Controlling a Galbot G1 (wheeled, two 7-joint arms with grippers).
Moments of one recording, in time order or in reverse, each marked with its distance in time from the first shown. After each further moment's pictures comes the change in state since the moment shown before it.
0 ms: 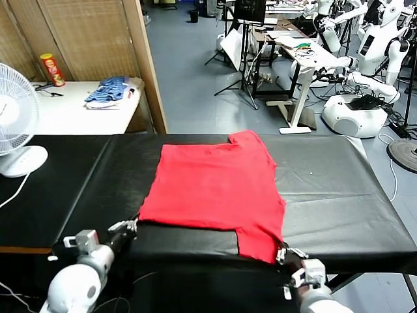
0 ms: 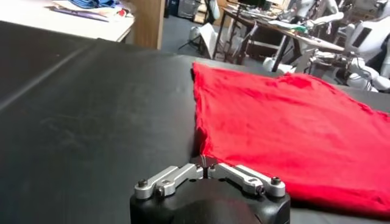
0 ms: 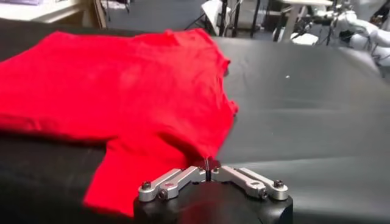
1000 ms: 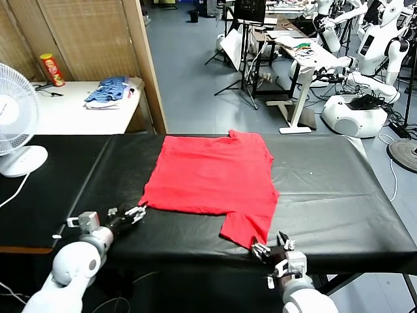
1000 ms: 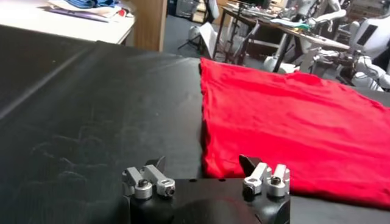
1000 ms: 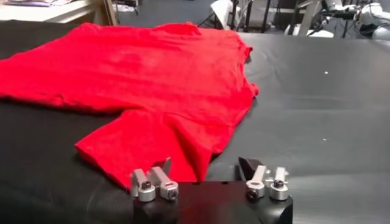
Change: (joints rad) left arm -0.375 0.114 0.079 0.401 -0.054 0.008 0.090; right arm 0.131 0.215 -0.227 -0.140 -0.239 -0.109 0.033
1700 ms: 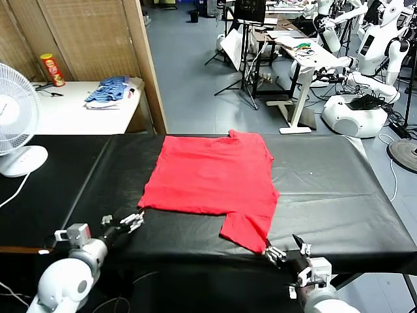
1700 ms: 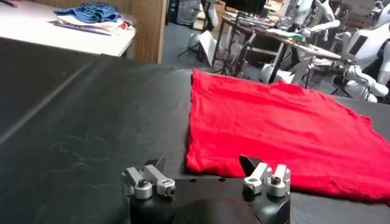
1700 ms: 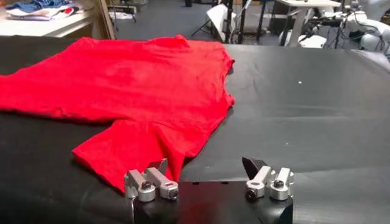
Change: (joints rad) left arm 0.140 0.014 -0.063 -0.191 0.002 0.023 -0.029; right arm -0.060 -0.038 0.046 0.087 0.009 -0.004 0.001
